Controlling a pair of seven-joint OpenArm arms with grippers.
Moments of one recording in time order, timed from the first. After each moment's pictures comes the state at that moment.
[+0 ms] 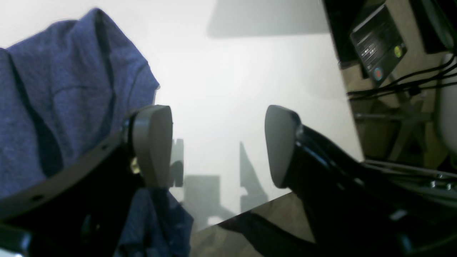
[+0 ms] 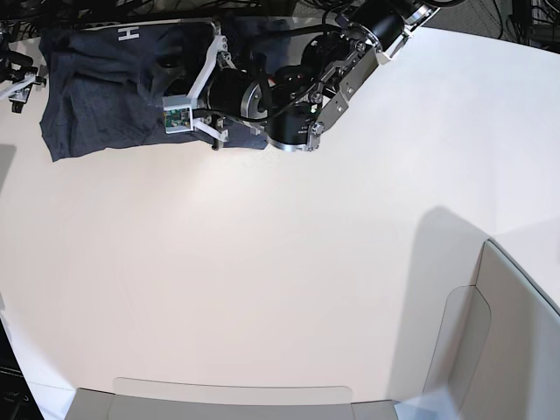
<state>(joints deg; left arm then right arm) -7.7 -0.9 39.2 104.4 -47.4 -35.0 73.3 -18.6 10.1 58.9 112.8 15.0 34.8 -59.3</state>
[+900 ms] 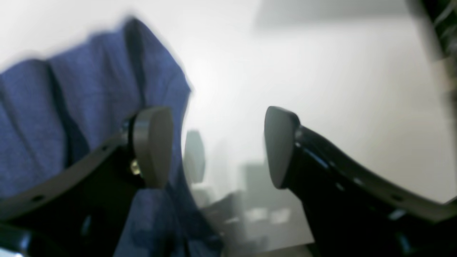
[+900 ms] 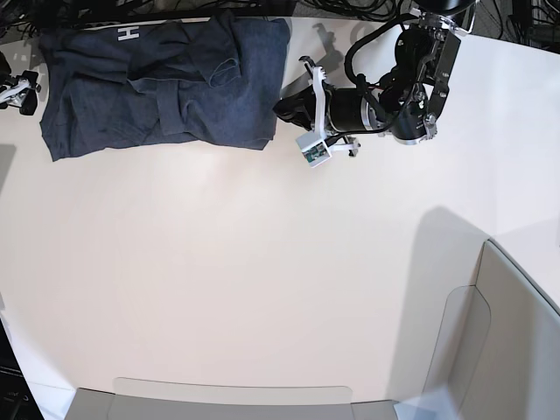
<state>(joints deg) 4.1 -15.5 15.4 105.4 -46.8 -34.8 67.9 -16.1 19.5 59.1 93.0 38.2 38.1 -67.3</state>
